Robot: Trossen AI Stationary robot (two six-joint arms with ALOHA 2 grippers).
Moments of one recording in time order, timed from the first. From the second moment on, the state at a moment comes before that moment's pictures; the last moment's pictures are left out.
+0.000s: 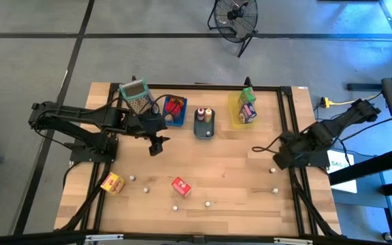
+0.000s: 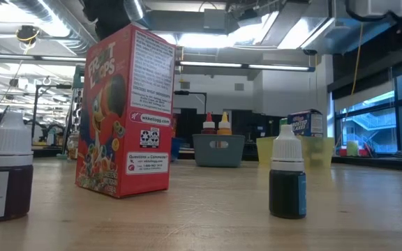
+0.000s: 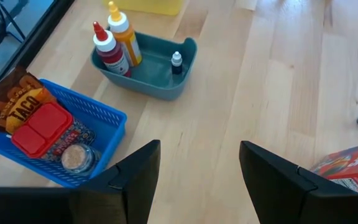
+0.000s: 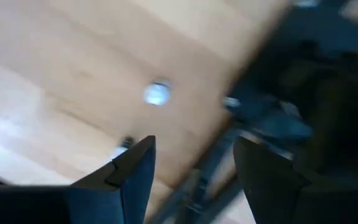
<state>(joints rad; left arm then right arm) -0.05 1.14 1.04 -0.73 -0.25 -0.29 0.53 0.83 0.82 -1.45 -0.06 1.56</state>
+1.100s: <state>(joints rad) -0.05 1.14 1.04 -0.73 -0.27 -0.29 0.54 1.08 0.74 -1.20 -0.05 1.77</state>
